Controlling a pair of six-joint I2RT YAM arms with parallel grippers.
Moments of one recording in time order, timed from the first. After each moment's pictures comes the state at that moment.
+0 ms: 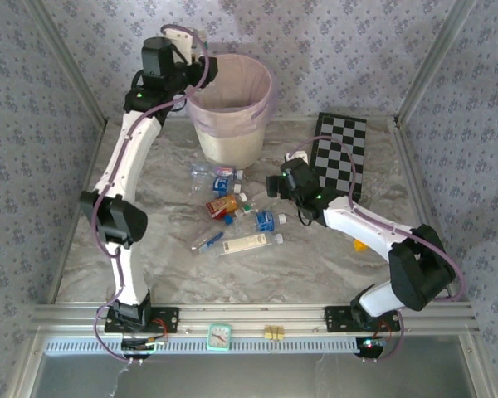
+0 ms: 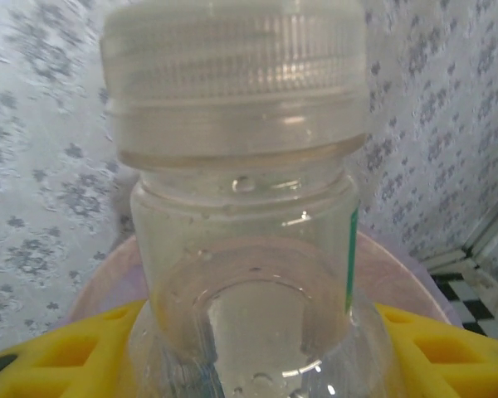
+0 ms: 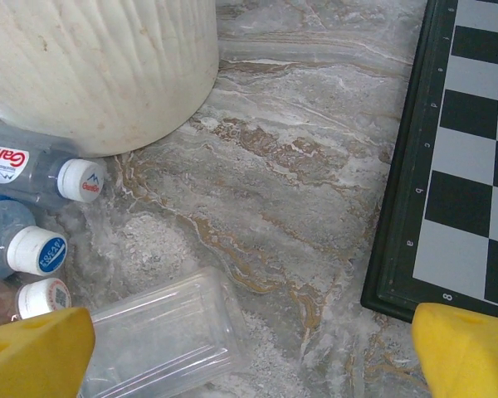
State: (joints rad) left arm -0.30 2.03 2.34 -0.51 0.17 -0.12; right arm 0.62 1.46 0.98 -0.21 0.36 0.34
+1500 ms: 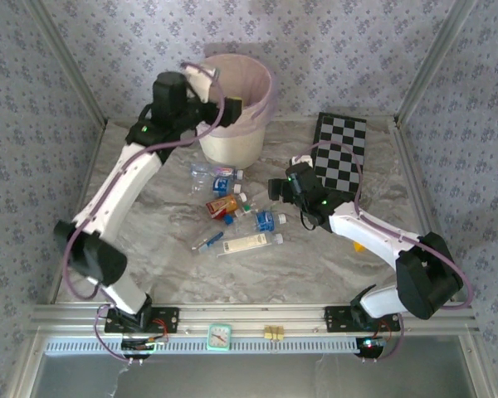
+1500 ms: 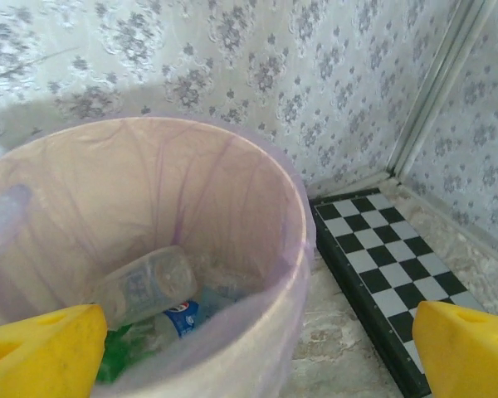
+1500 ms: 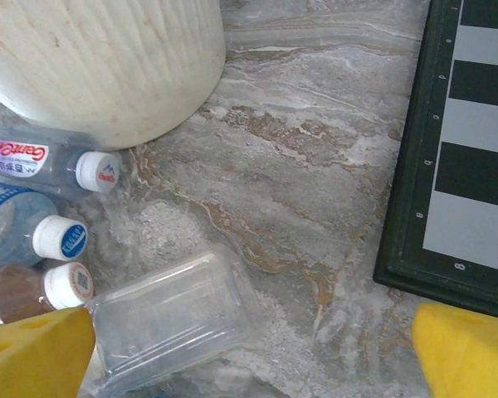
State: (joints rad) left arm -0.45 1.59 1.71 -0.37 0.15 -0.08; right arm 0.61 1.40 0.91 -0.19 0.31 0.41
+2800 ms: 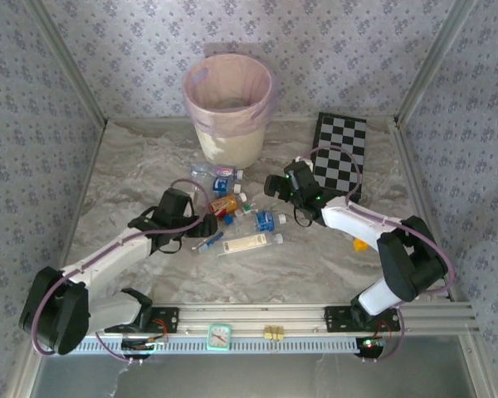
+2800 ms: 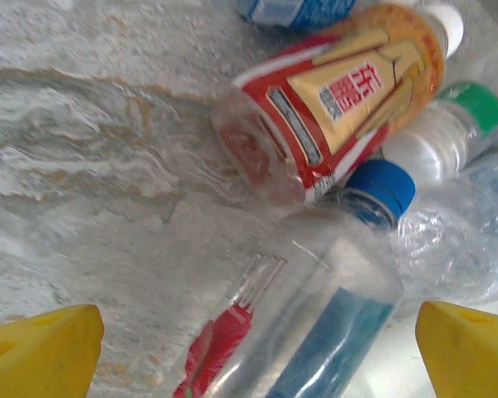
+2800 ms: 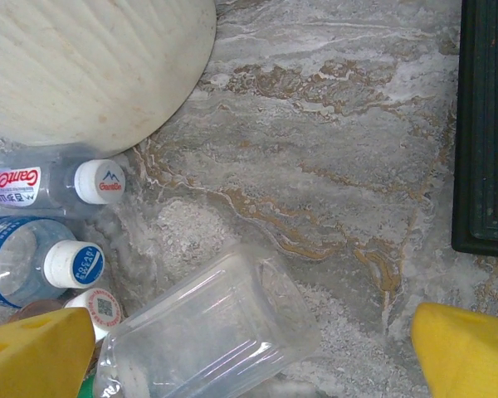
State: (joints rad) left arm -0.53 1.17 0.63 -0.38 0.04 -0.47; right arm 0.57 1.53 0.91 -0.10 0.19 0.64
